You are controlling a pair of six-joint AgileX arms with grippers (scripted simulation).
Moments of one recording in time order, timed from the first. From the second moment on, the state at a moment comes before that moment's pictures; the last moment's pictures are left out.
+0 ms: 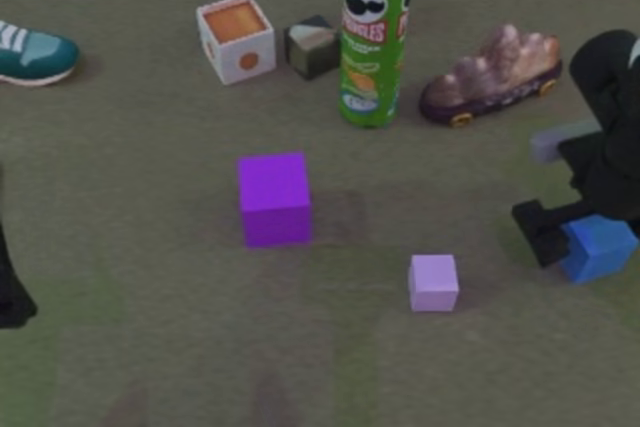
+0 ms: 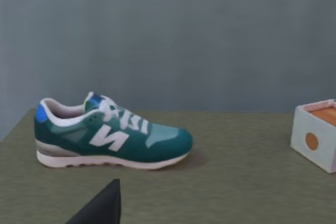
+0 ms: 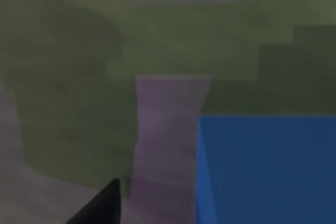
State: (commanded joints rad) left arm 0.02 0.00 0.00 0.00 0.00 0.00; right arm 0.20 2.02 1.23 -0.78 0.00 -0.11
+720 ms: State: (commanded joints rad) left arm 0.02 0.00 0.00 0.00 0.00 0.00; right arm 0.20 2.04 1.21 -0.74 0.00 -0.10
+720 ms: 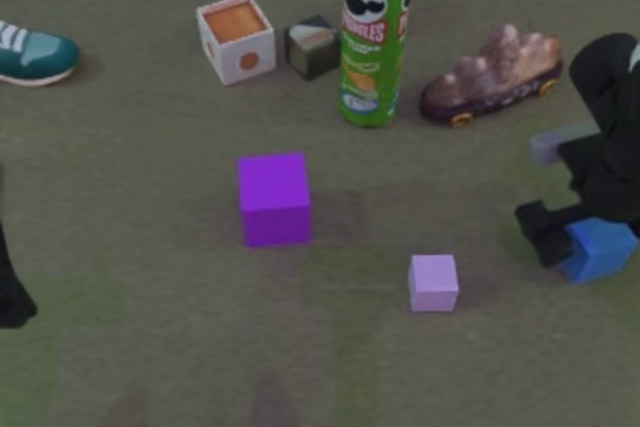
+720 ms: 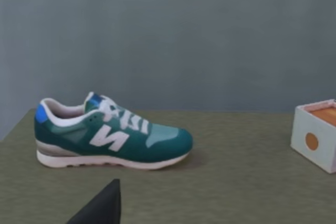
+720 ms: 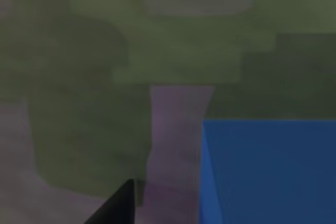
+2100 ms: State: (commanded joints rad) left arm 0.02 0.00 0.00 0.00 0.00 0.00; right arm 0.20 1.94 1.32 -0.95 0.00 -0.10
